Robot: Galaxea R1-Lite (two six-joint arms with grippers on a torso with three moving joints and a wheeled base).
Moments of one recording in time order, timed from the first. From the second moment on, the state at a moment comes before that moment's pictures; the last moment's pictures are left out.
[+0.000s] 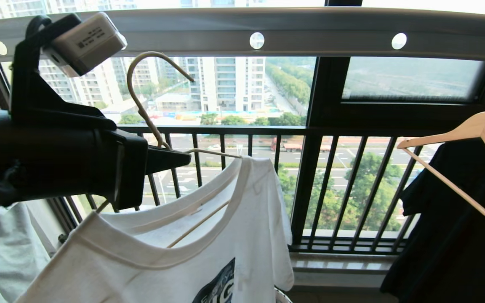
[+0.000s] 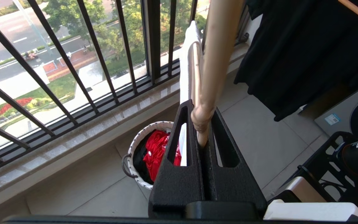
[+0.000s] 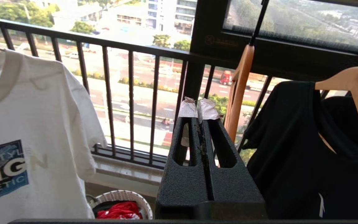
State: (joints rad) left arm -0.74 1.28 -1.24 0.27 0.00 -0.12; right arm 0.01 0.54 -1.07 0.47 0.10 -0.08
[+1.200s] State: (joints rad) left arm -0.75 1.53 -0.99 -0.24 0.14 -0.13; right arm 0.44 1.33 -1.31 0.41 0.24 0.19
